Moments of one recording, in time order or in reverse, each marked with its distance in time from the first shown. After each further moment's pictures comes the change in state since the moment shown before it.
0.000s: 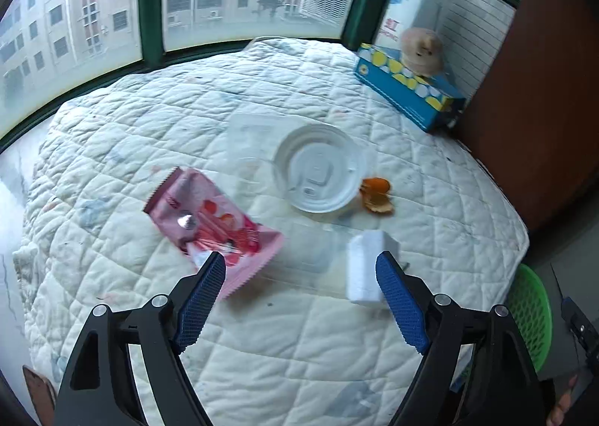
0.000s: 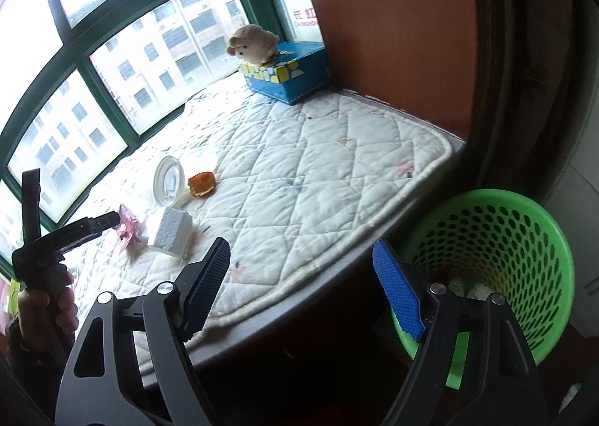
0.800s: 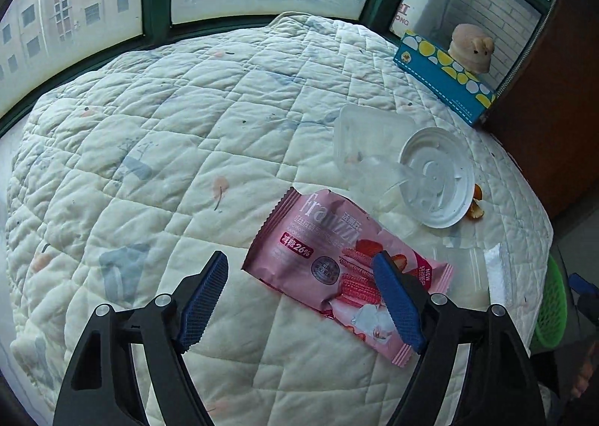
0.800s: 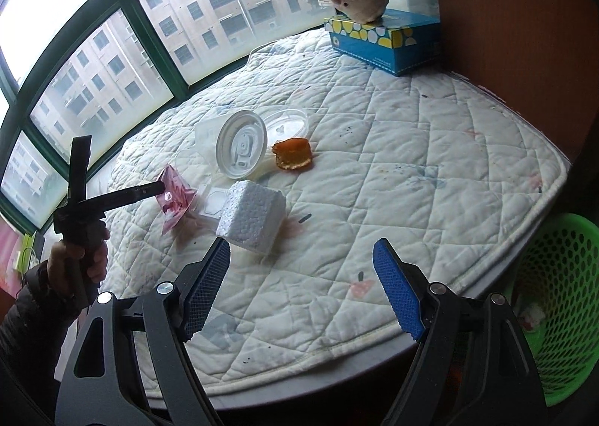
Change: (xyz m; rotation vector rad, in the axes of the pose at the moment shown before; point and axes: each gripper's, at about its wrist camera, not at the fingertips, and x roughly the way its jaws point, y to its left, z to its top) left arm 0.070 0.122 0.038 0.092 0.090 -0.120; right arm 0.071 0.107 0.005 -0.131 0.137 0.128
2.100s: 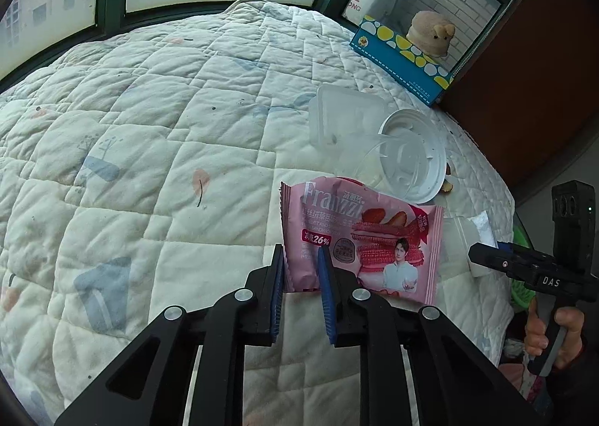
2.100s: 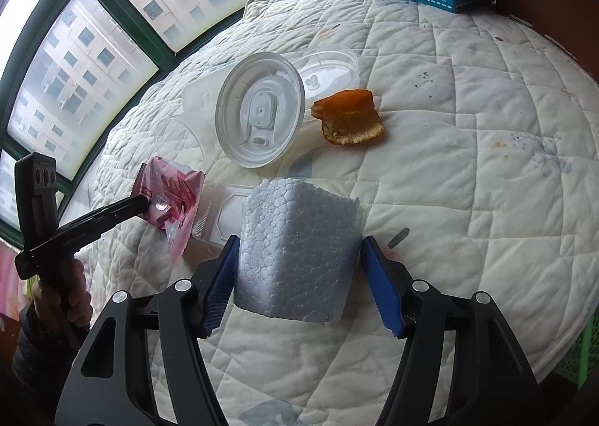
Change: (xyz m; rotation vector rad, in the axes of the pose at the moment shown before) left arm 0.003 0.028 -0.002 0.077 0.040 -0.208; right arm 0.112 0.035 0.015 0.091 0.148 0.031
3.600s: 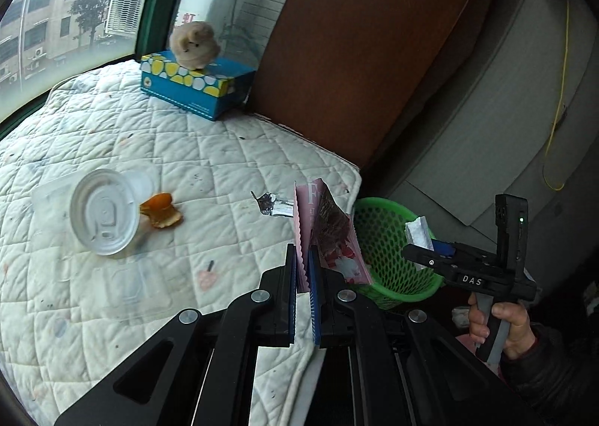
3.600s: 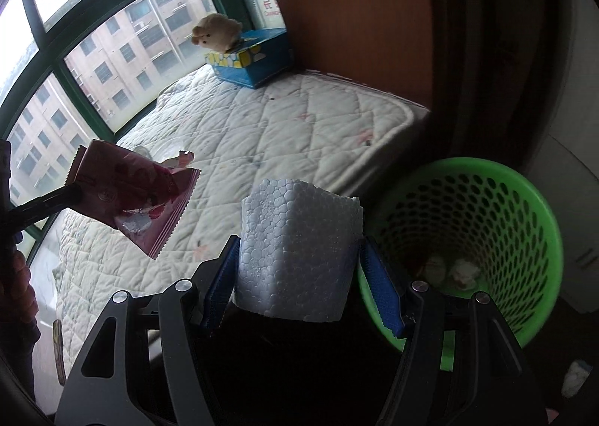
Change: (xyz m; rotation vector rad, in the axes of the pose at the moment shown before) left arm -0.019 -0.285 -0.006 0.300 -0.043 -0.281; right arm -0.192 -0.166 -0.088 0.144 -0.257 -0.233
